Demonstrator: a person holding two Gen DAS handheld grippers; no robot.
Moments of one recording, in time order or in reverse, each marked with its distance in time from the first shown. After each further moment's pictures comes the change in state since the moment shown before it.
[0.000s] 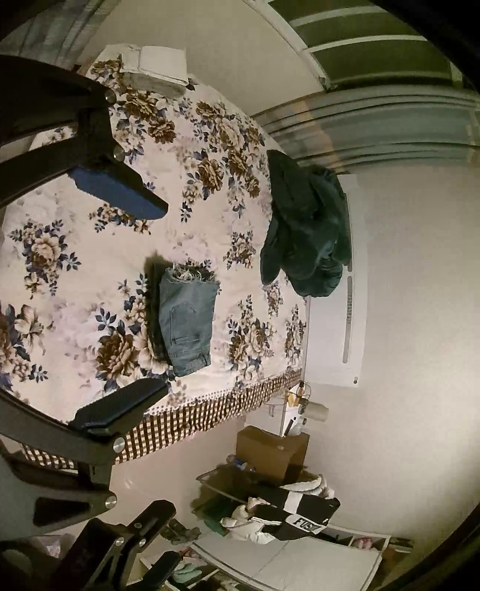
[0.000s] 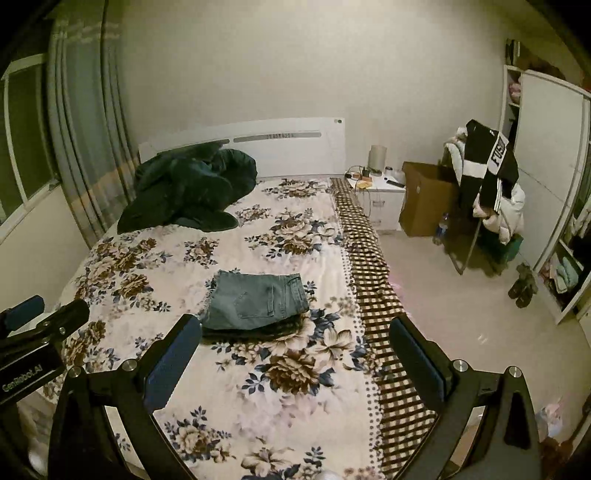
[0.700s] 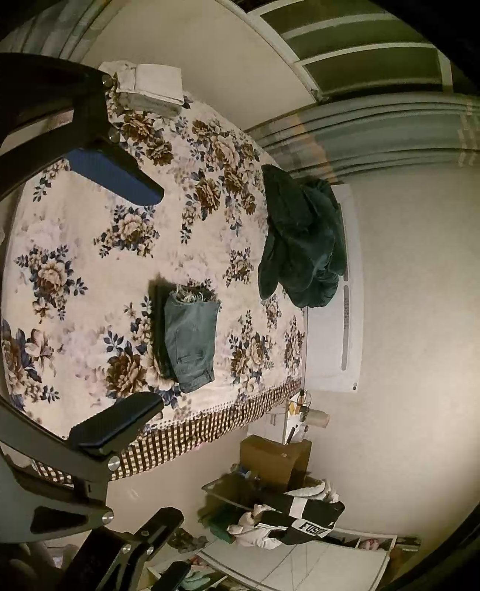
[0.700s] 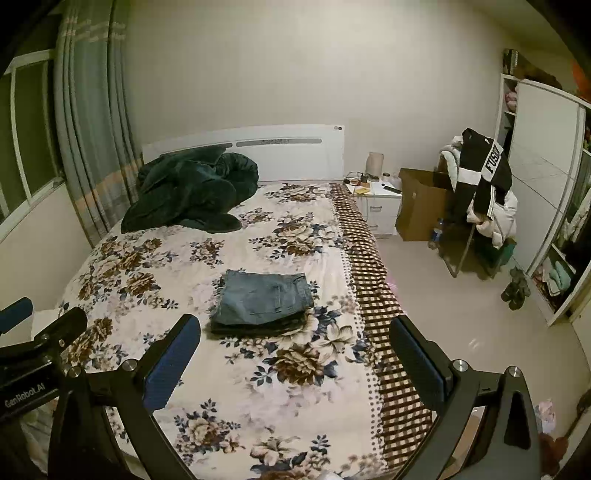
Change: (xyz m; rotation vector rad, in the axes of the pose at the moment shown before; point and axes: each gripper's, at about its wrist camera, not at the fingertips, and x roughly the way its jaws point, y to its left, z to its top) left arm -0.037 0.023 -0.022 0.028 -0.019 0.050; right arm -0.055 0.034 0.002 -0.011 0.003 -0.008
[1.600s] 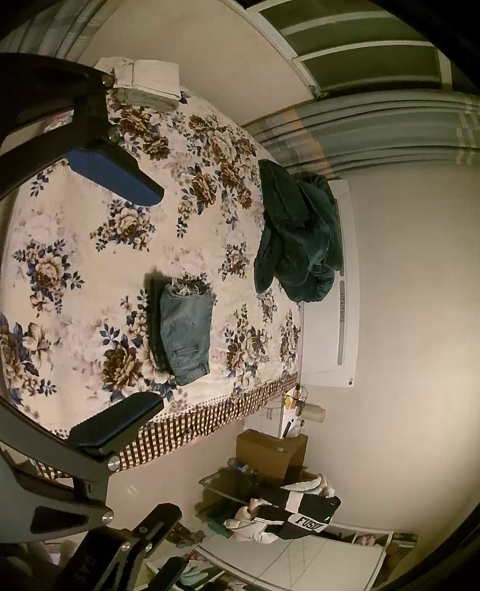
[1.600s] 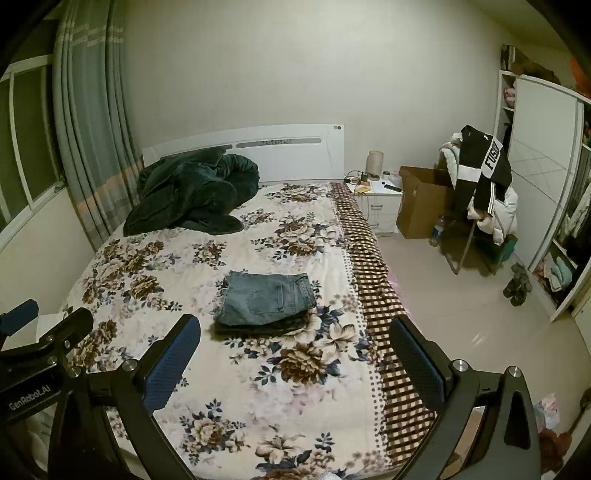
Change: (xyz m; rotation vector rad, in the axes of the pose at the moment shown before) left arm -0.005 0.003 0.010 0.001 -0.013 -0.031; right arm -0.005 0.007 0.008 0.011 -0.001 -0.001
